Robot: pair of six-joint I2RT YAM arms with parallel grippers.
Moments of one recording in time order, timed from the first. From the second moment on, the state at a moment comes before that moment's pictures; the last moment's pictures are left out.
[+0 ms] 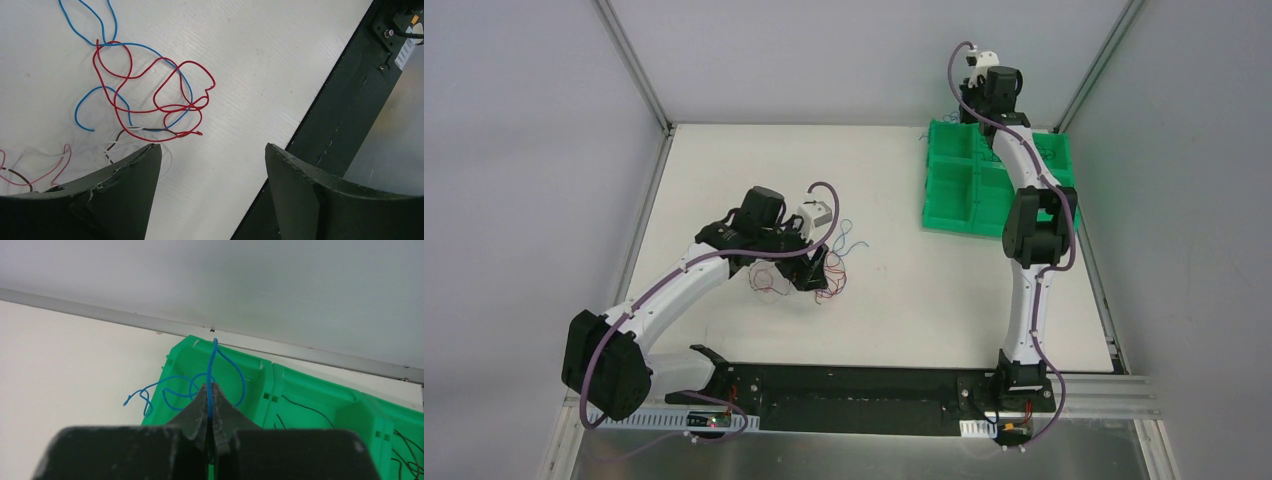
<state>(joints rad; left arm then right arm) -0.51 1.21 0.90 -0.55 0.54 0.11 0.08 2.31 2.13 -0.25 -0.14 -0.08</state>
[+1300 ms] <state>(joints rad) -0.48 1.25 0.93 -0.57 0.54 0.13 0.05 2.24 2.11 -0.24 -0.22 -0.12</state>
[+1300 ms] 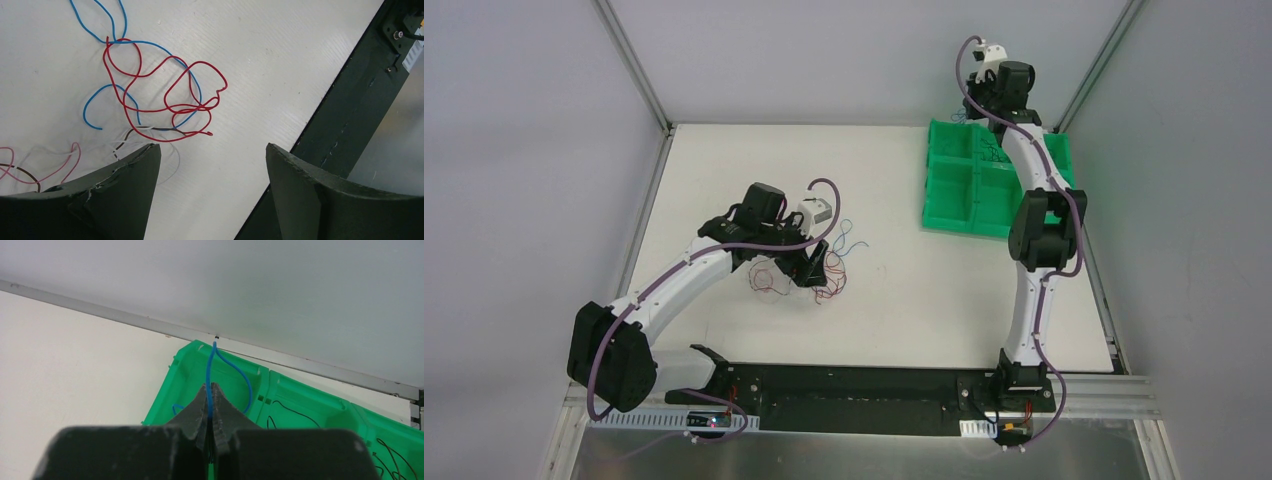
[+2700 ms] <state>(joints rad) -0.09 1.51 1.02 -0.49 0.79 -0.25 0.51 2.02 1.74 -0.68 -0.59 -0.19</state>
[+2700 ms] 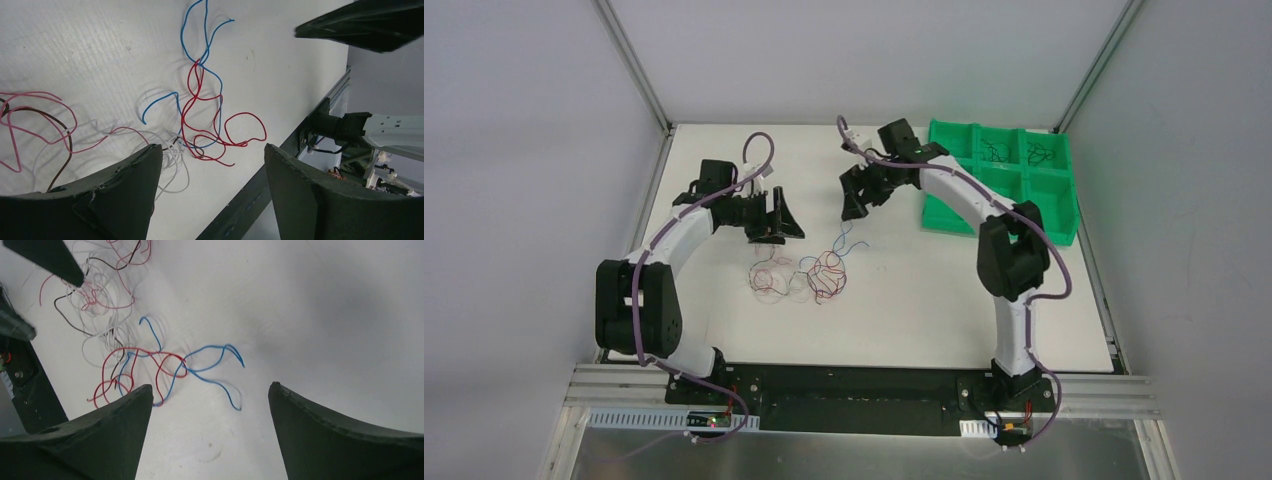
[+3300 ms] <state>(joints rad) -0.10 1.43 0.90 -0.37 0.79 -0.37 0.59 2.28 1.84 -0.67 -0.59 -0.08</state>
